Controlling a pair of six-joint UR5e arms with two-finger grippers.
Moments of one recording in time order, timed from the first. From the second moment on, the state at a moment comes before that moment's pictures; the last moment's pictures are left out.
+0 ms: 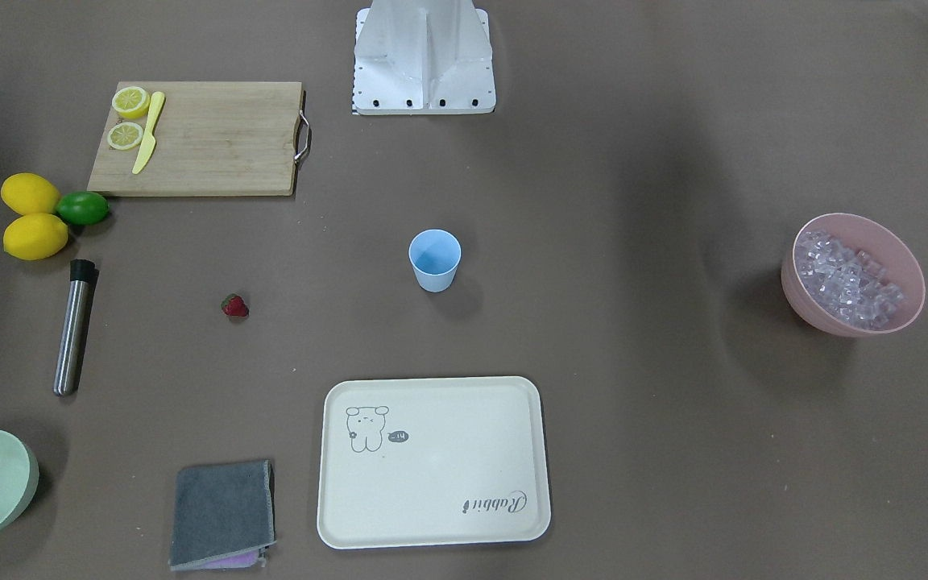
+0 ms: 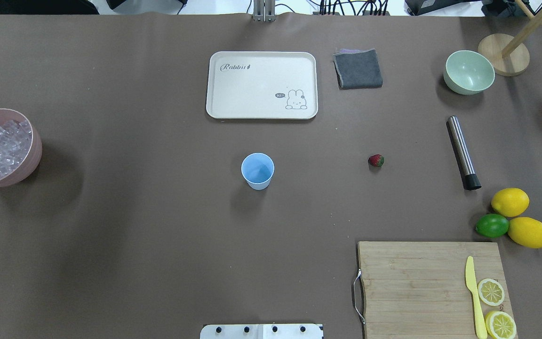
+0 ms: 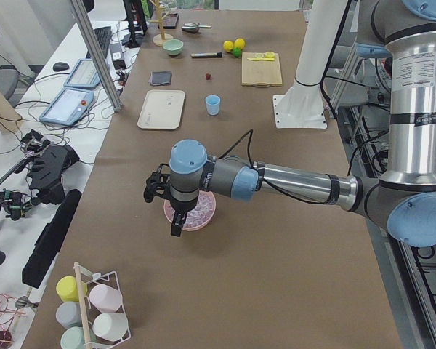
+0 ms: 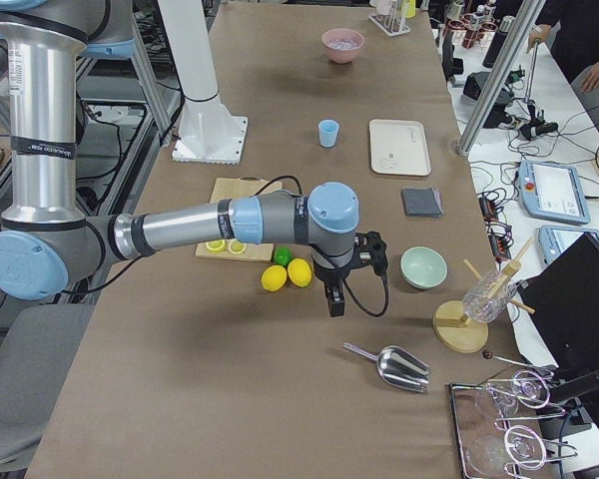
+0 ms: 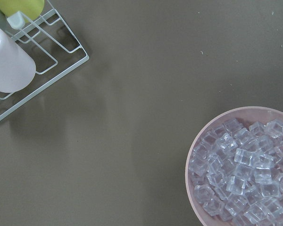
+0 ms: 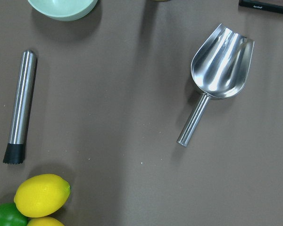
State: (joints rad) left arm -1.55 -1.50 -1.79 -1.69 -2.33 -0.06; right arm 1.61 -1.64 1.86 -1.73 2.36 -0.16
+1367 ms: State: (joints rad) left arm -1.52 -1.49 -1.81 -1.71 -2.33 -0.06; right arm 1.60 -1.65 1.86 -1.73 2.37 -0.17
